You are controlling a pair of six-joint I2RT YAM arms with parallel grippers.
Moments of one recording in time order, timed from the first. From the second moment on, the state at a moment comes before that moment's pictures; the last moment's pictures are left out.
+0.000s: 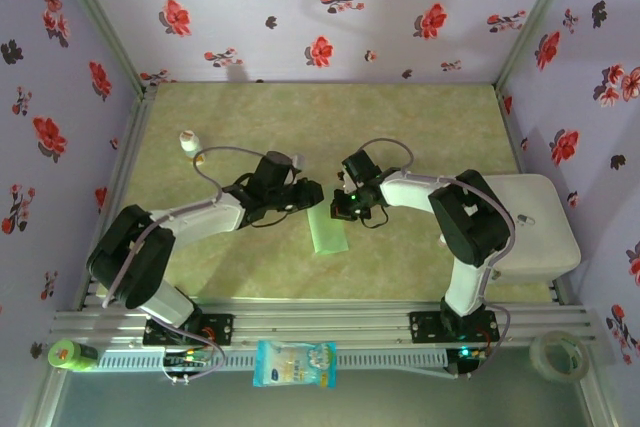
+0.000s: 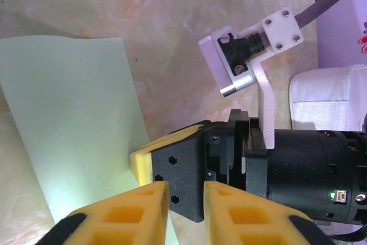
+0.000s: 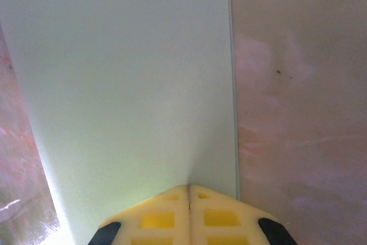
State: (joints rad) left arm -0.71 1.55 0.85 0.02 0.30 -0.88; right arm 0.61 1.84 1.01 -0.34 -0.40 0.61
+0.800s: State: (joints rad) left arm -0.71 1.70 0.85 0.08 0.37 -0.91; right arm 0.61 1.84 1.01 -0.34 -0.40 0.61
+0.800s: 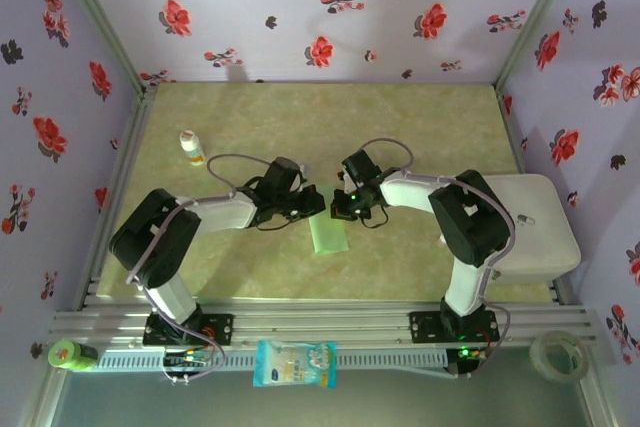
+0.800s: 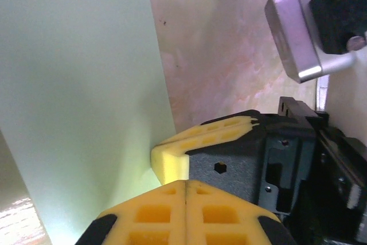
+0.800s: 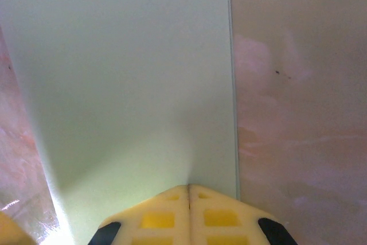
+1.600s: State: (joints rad) left arm -0.71 1.73 0.84 0.13 0.42 -0.92; right arm 0.61 1.84 1.01 -0.34 -0.40 0.61
